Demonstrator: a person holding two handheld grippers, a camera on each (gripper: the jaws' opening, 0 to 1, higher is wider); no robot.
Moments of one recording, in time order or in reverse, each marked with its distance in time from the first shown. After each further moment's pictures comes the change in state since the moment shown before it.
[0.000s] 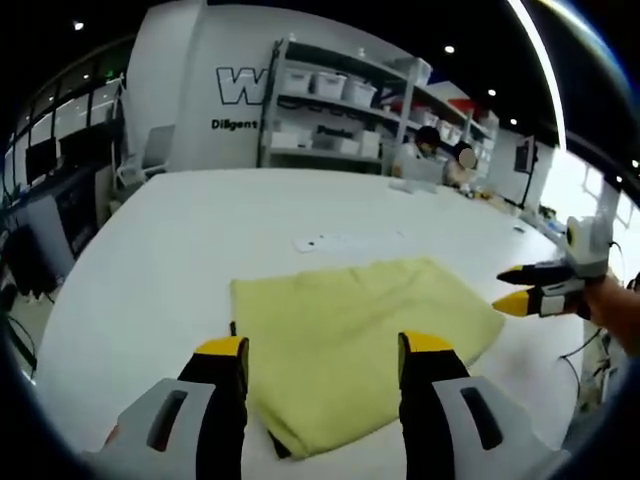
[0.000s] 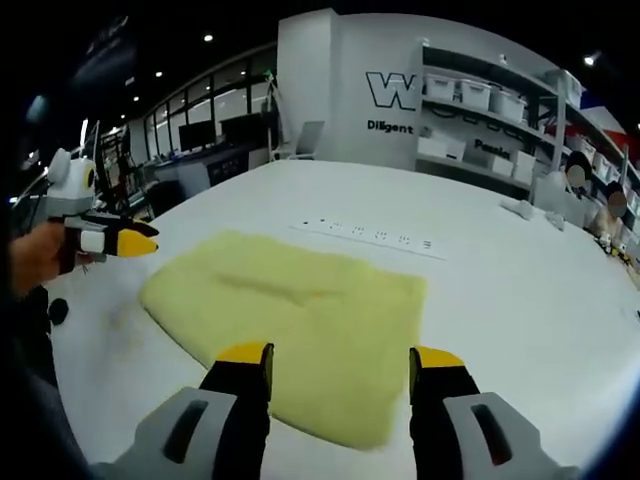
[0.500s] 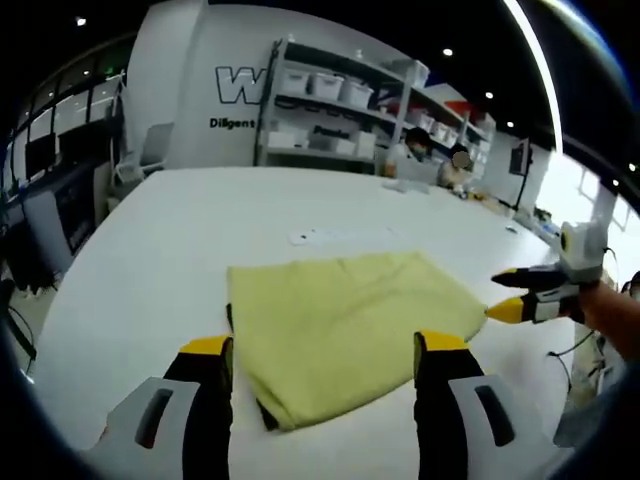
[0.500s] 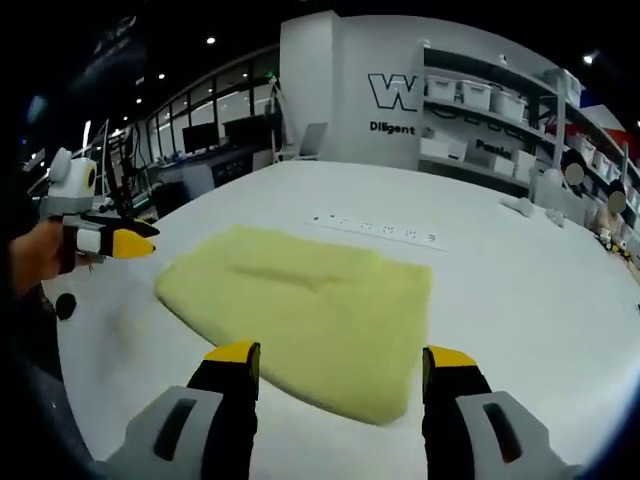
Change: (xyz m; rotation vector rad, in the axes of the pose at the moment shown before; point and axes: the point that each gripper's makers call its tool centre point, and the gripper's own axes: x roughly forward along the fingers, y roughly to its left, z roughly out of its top) left arm -0.025 -0.012 -0.013 -0.007 -0.008 -0.020; right arm -0.019 0.015 -0.014 0.003 -0.012 0.013
